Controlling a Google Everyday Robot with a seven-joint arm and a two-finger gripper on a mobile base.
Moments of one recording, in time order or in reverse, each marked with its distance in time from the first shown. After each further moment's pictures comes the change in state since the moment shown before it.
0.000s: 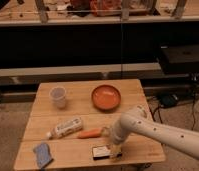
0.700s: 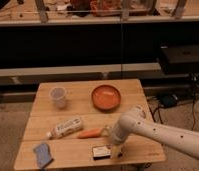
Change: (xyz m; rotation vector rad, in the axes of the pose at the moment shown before) arm -0.001 0.008 0.001 -0.020 0.024 -0.025
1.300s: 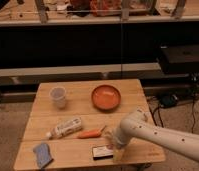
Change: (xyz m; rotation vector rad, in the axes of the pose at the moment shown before) arm 0.019 0.017 0.008 -0.015 0.025 0.036
